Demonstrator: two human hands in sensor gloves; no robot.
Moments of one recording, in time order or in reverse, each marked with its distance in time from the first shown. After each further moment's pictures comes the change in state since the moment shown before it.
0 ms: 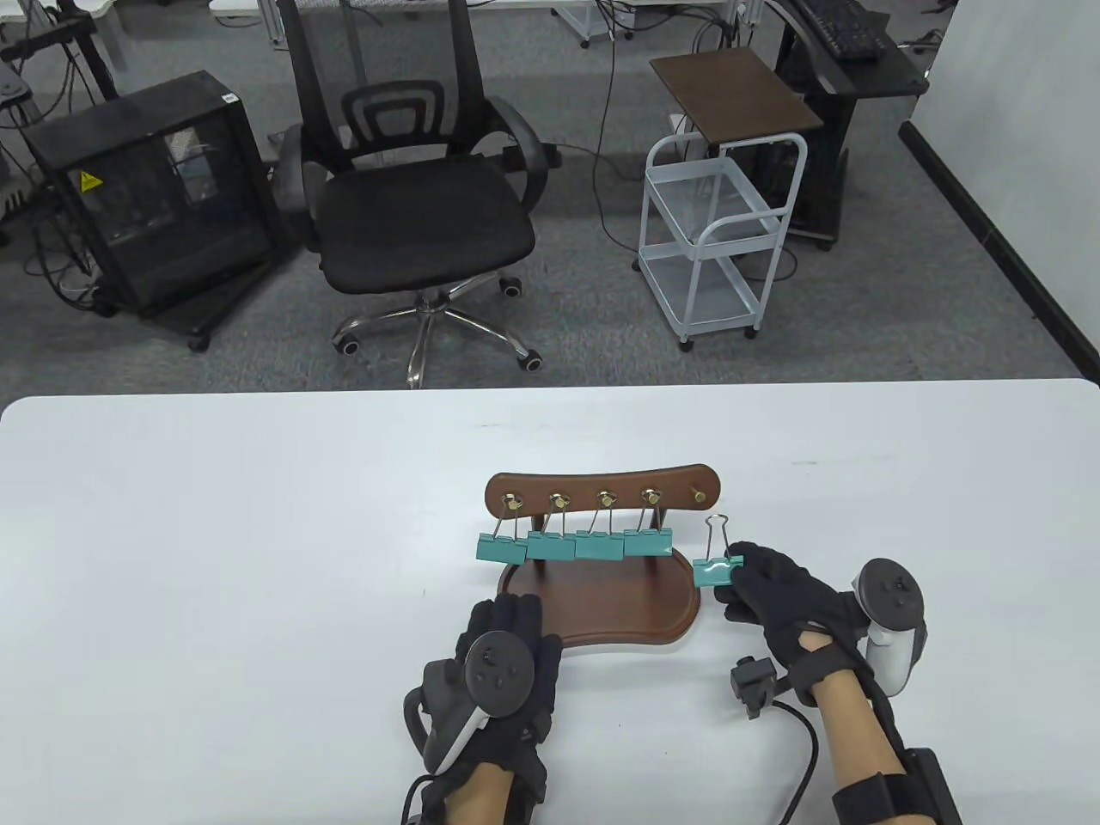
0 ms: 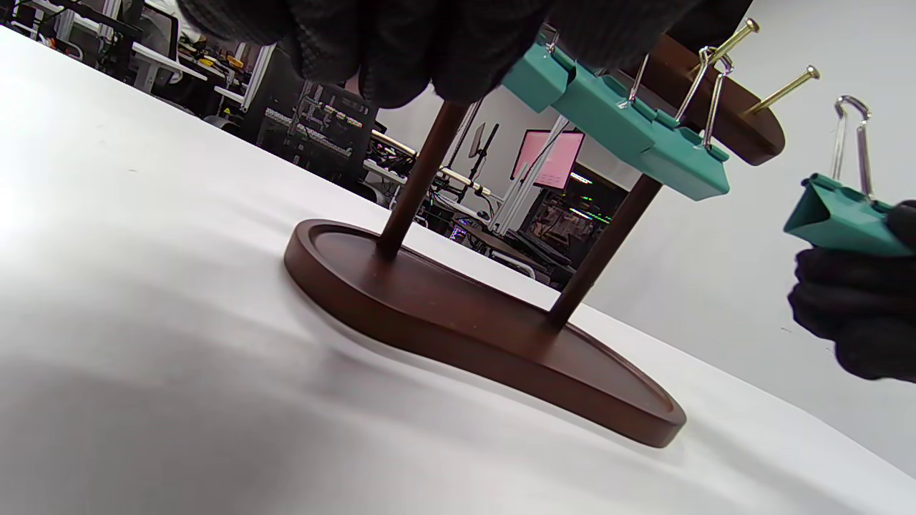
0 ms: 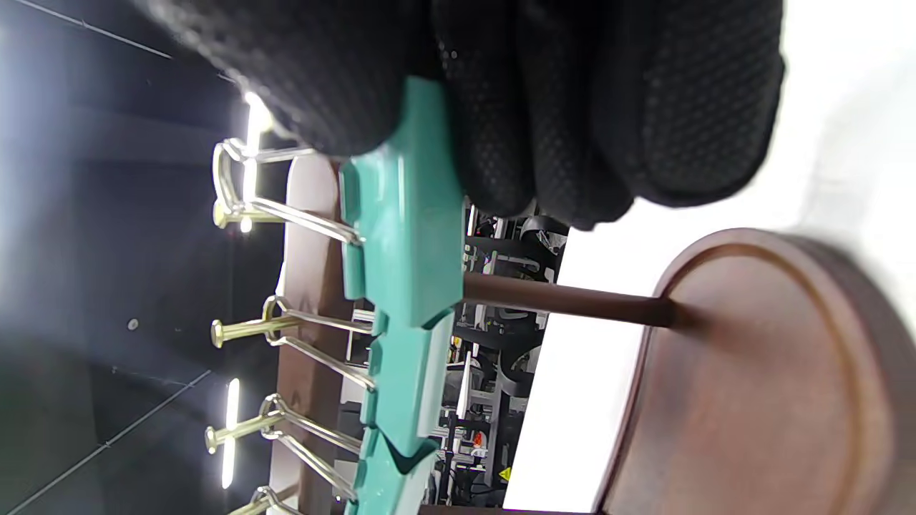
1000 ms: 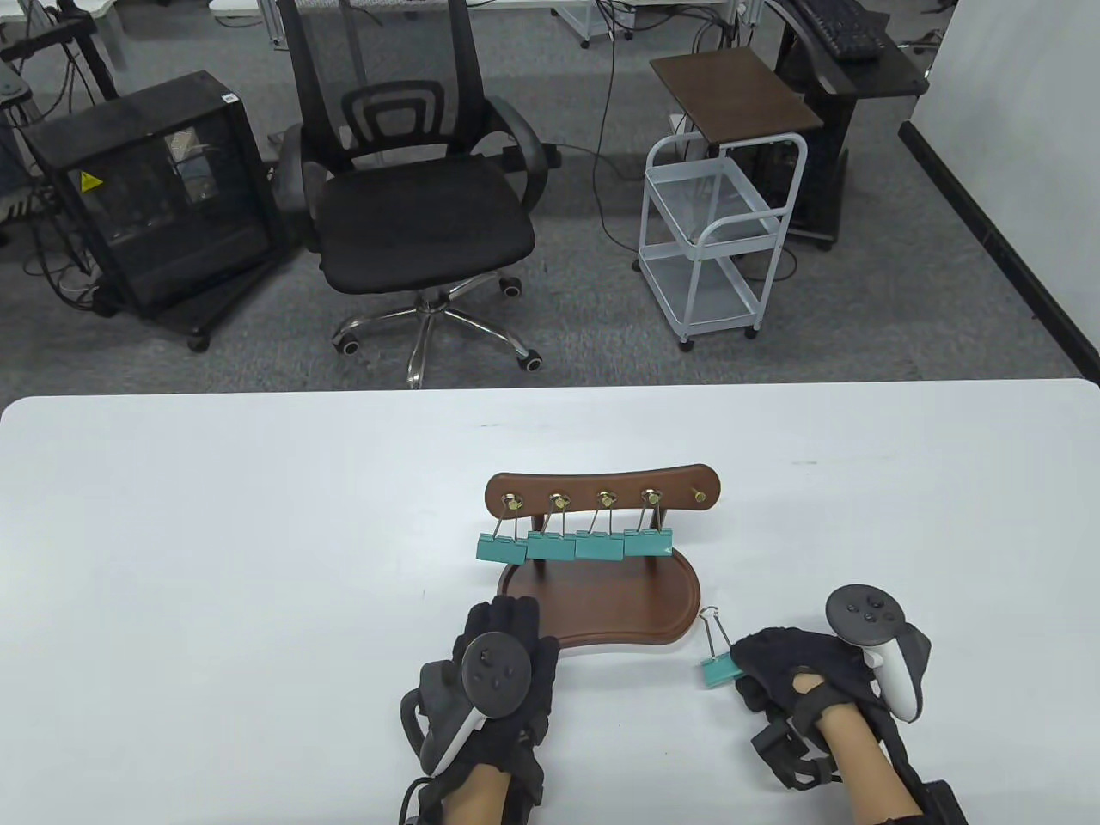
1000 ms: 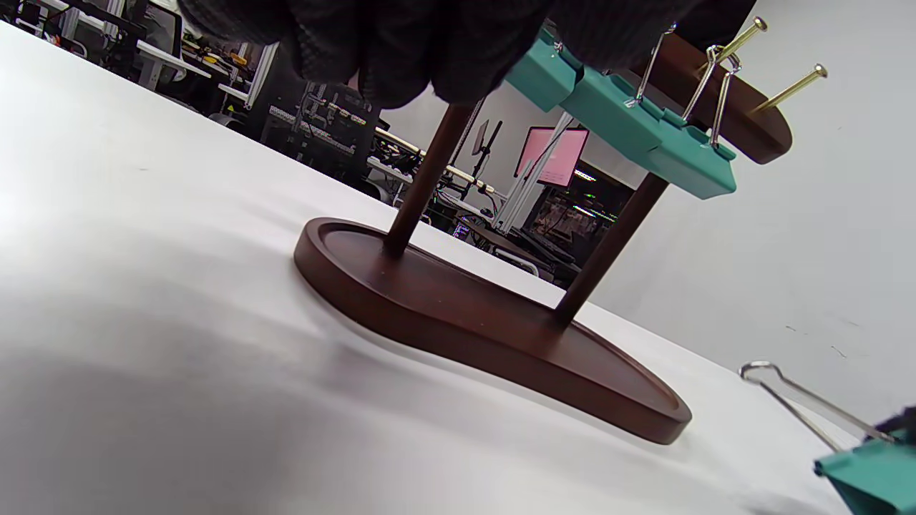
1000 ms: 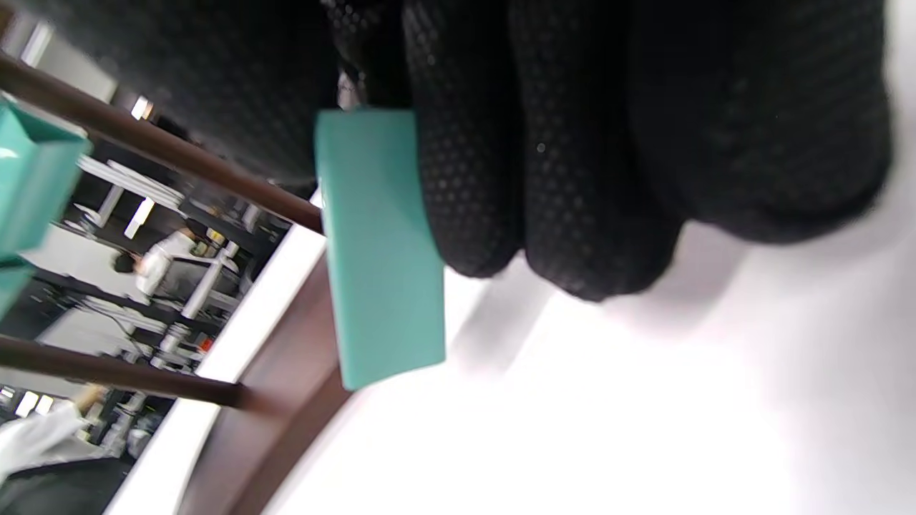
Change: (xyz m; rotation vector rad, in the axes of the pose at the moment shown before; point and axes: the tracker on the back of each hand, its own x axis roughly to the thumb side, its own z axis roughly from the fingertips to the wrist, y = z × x) left_hand -0.002 0.001 0.002 -0.007 0.008 -0.001; right_hand -0.027 -0.001 0.027 0.106 0.373 0.520
